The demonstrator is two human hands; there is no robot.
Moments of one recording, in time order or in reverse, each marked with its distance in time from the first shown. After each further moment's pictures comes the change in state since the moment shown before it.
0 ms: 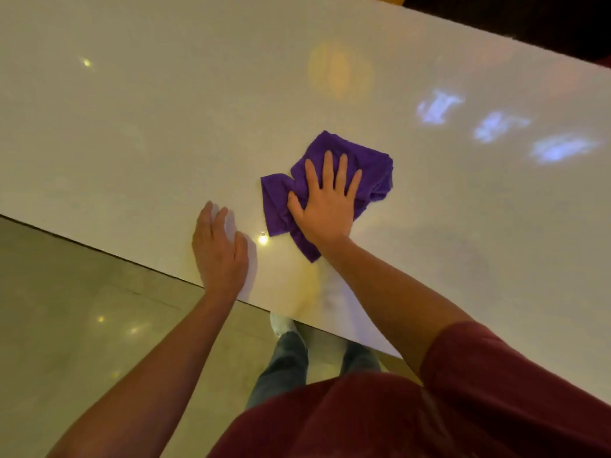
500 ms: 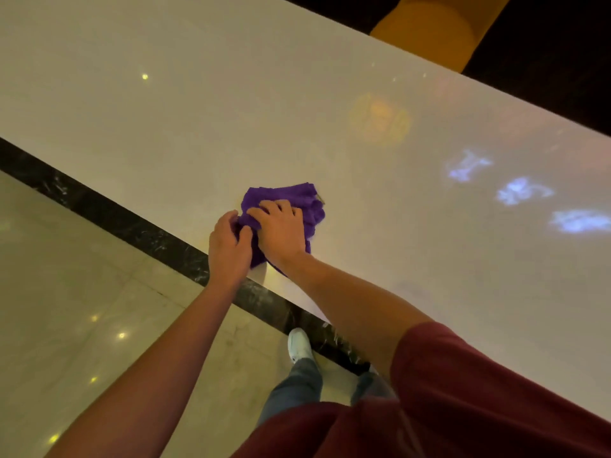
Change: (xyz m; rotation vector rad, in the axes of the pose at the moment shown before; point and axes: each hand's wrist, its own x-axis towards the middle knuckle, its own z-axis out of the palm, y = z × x) left_hand 0.049 -0.084 -0.098 -0.398 -0.035 -0.410; right_hand -0.010 -0.232 0.000 0.221 -0.226 -0.385
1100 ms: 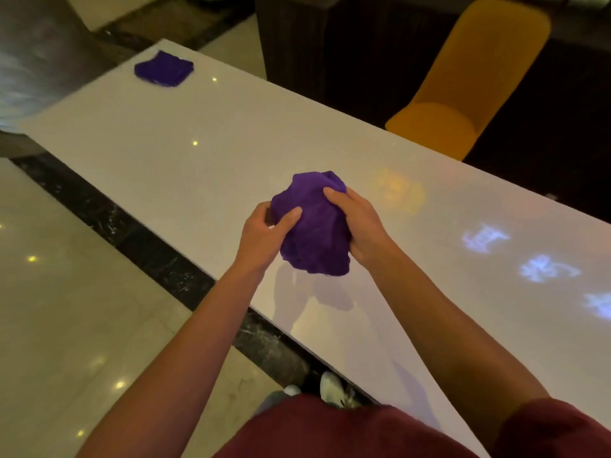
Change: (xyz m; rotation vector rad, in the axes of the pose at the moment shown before) left_hand -0.017 0.144 -0.059 -0.520 -0.170 0.095; right_hand -0.011 0.015 -0.206 1.459 0.022 0.316
